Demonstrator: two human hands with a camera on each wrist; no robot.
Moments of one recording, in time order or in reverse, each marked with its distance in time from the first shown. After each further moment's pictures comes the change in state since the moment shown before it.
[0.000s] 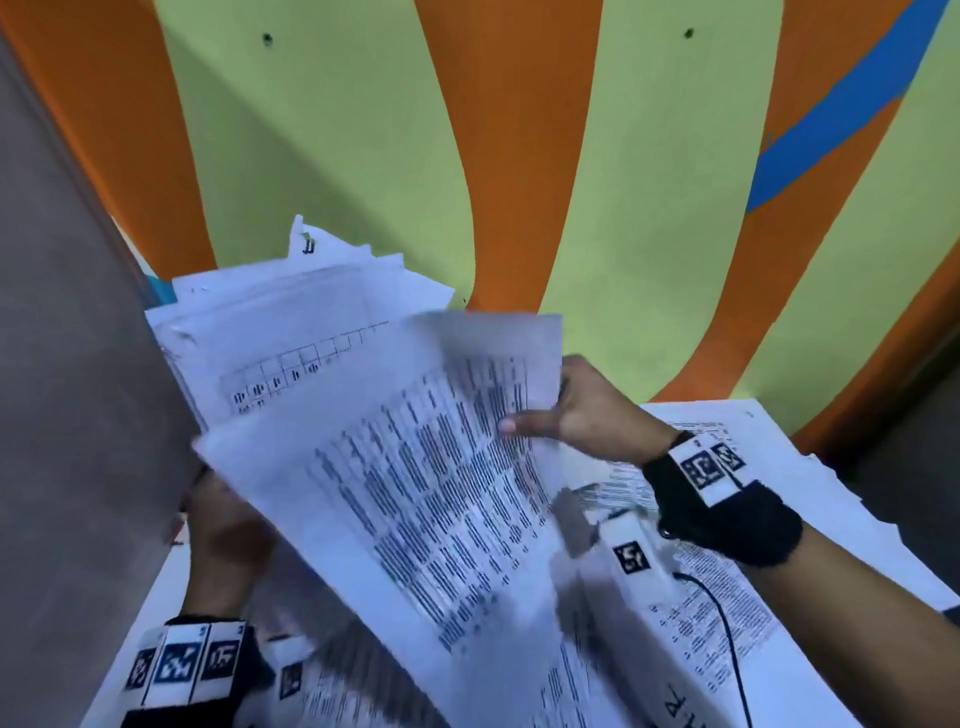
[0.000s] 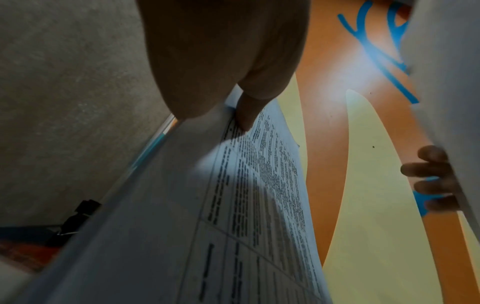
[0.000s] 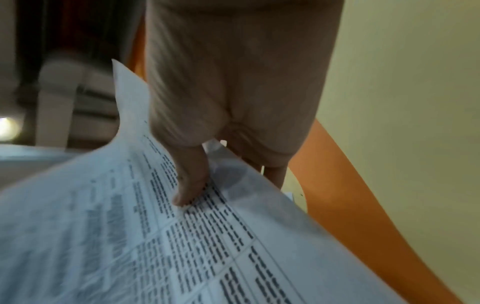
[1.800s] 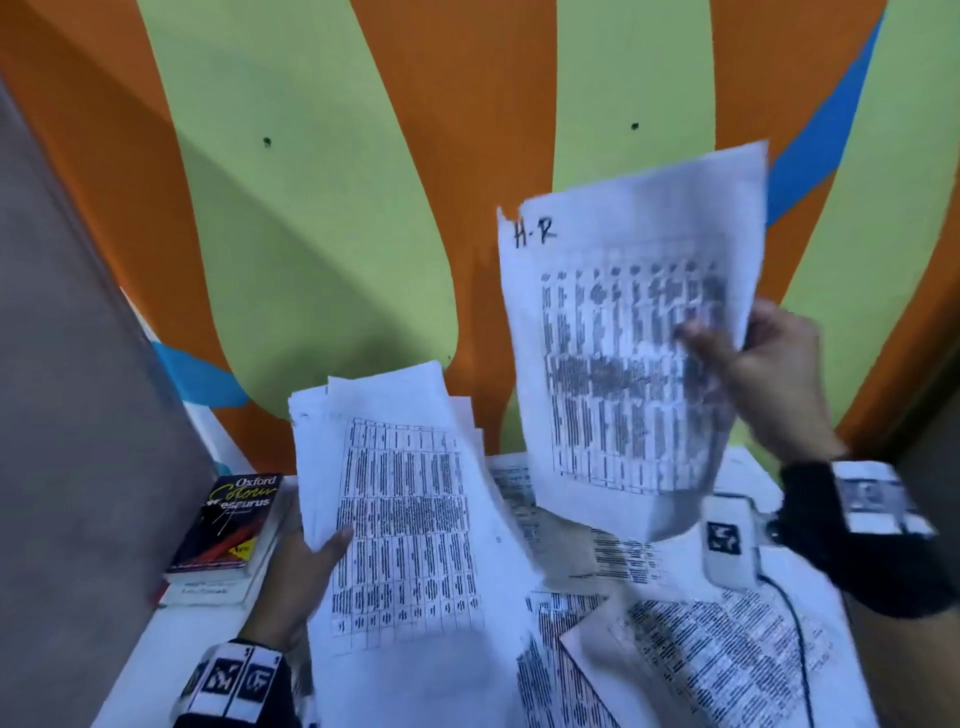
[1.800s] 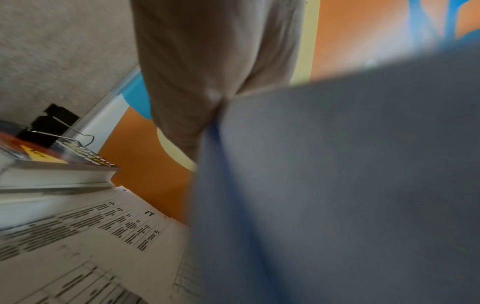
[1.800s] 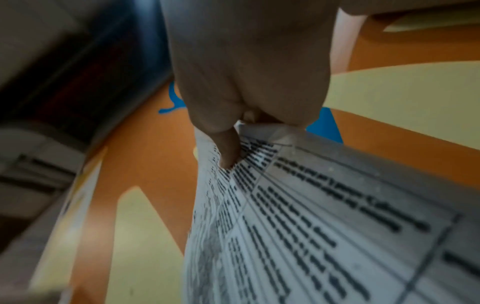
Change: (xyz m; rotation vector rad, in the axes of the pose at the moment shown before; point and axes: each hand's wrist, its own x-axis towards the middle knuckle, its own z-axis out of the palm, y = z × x) left_hand 0.000 -0.024 0.054 -0.106 -0.348 -0.021; right_hand -0.052 -0.017 -0.124 -0.101 0.887 -0.123
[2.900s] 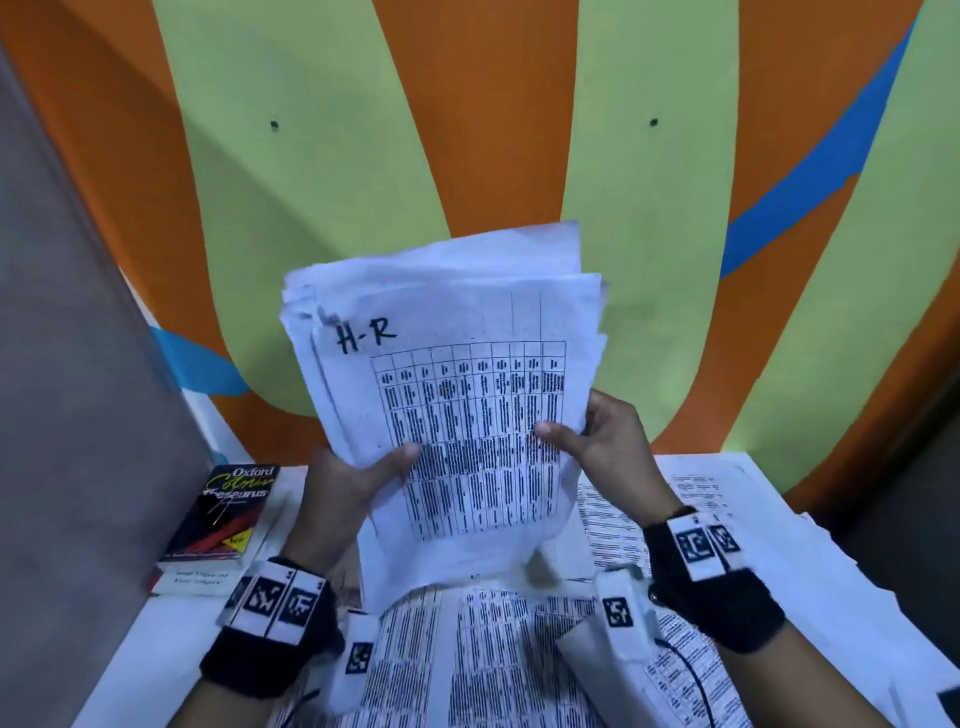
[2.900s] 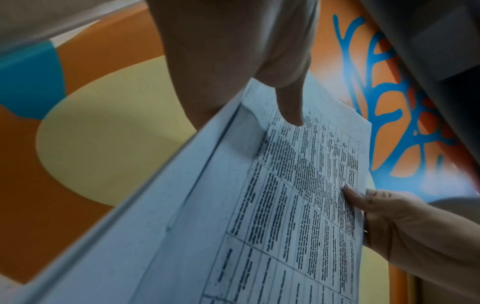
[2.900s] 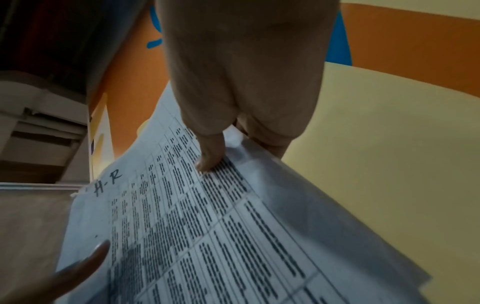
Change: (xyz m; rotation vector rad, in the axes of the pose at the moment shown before) left_hand 0.012 0.081 0.034 -0.329 -0.066 0.250; right_hand -0.049 0.046 0.098 0.250 -0.374 0.140
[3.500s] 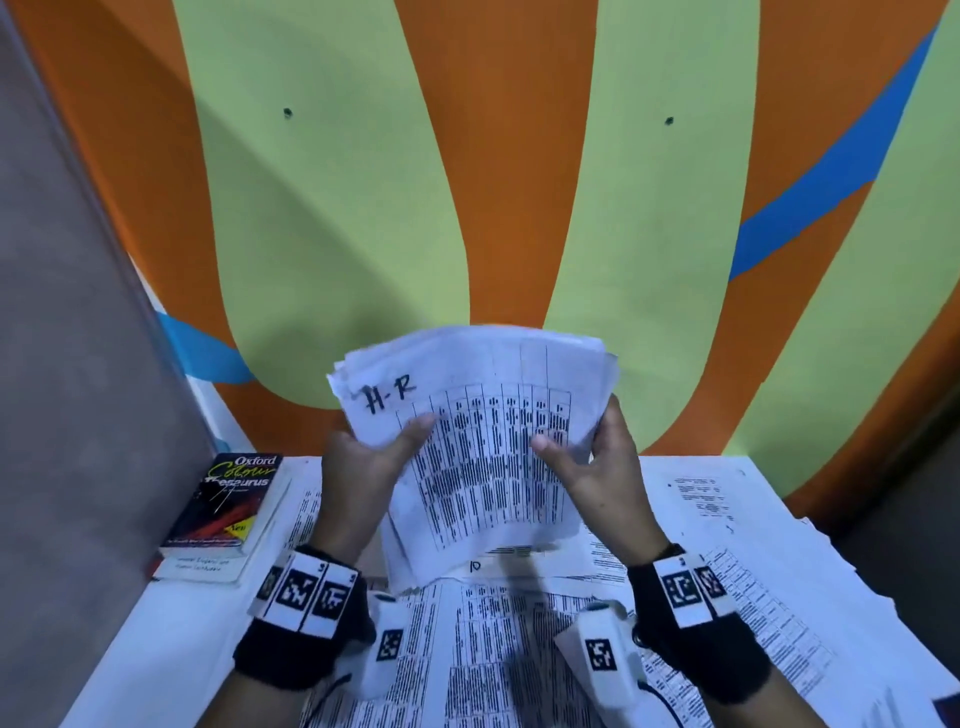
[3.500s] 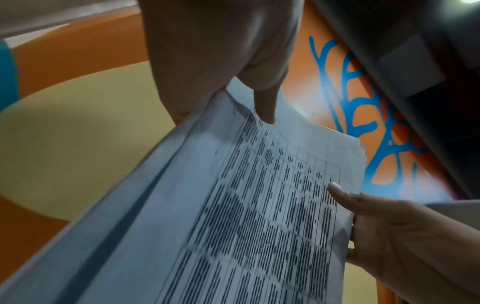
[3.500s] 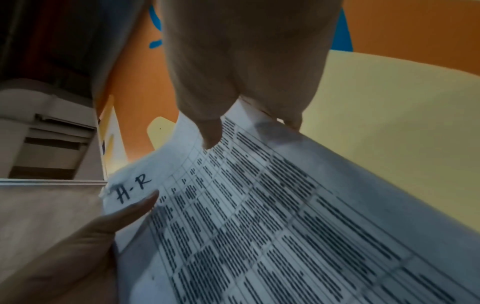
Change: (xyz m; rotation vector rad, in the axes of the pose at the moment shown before) left_hand -0.004 0.015 0.028 0.109 0.150 0.089; right_hand -0.027 0.015 0.017 0.033 0.069 -0.069
